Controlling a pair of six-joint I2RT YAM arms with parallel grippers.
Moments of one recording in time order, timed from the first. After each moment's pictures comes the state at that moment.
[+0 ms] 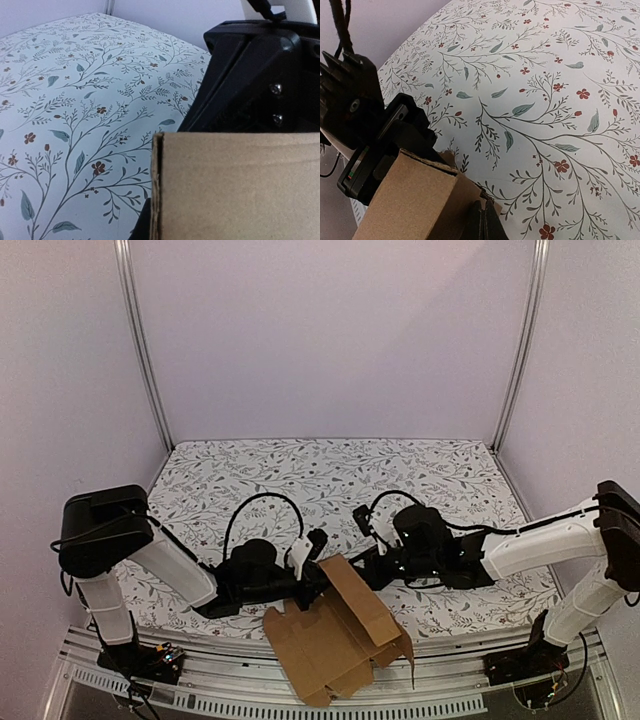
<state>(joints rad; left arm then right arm) -1.09 1.85 0.56 1.00 0.06 -0.24 1.03 1.54 0.72 0.25 -0.09 0.47</state>
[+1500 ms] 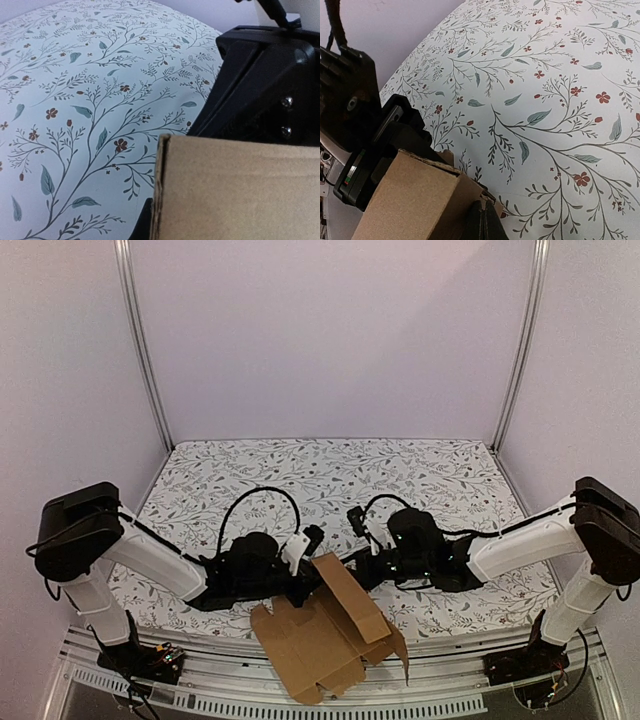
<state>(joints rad) -1.07 1.73 0.58 0.72 -0.01 -0.27 1.03 1.64 0.72 0.41 -0.16 0.55</state>
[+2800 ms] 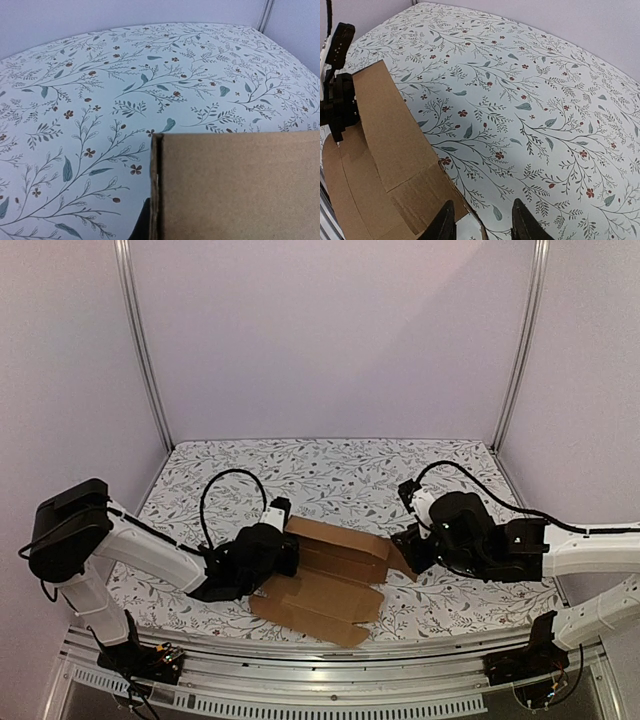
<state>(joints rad) -1.05 1.69 0.64 0.53 -0.62 -0.40 1.08 1.19 0.75 -0.19 0.44 0.31</state>
